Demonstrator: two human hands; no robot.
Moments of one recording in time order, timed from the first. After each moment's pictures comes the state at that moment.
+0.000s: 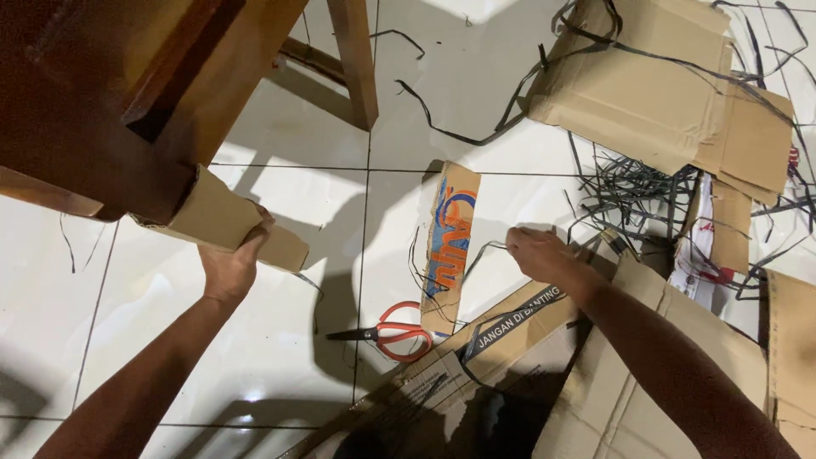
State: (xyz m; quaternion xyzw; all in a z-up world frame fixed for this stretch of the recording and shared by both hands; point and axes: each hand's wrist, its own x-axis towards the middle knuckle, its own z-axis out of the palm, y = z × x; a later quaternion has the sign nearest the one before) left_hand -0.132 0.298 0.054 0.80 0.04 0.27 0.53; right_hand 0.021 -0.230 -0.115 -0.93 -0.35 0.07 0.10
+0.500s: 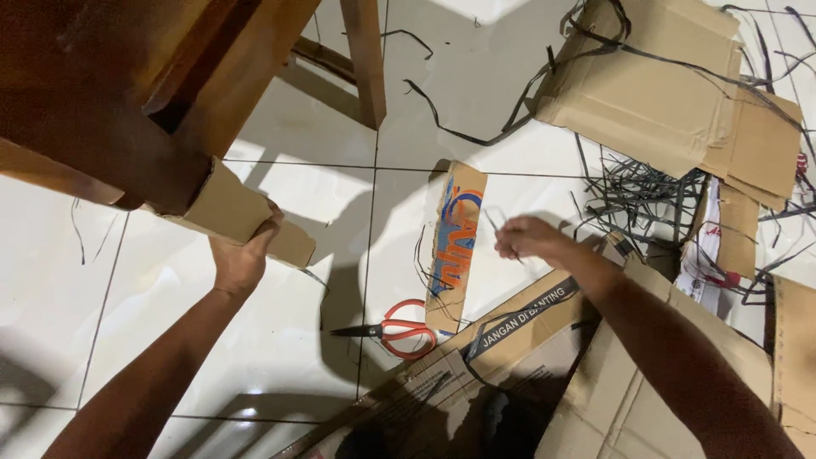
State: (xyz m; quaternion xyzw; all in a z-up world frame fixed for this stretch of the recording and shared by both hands) left_hand -0.131 0.297 0.055 0.79 0.04 0.25 0.55; right_hand 0.033 -0.172 -0.021 -0.81 -0.03 0.40 0.42
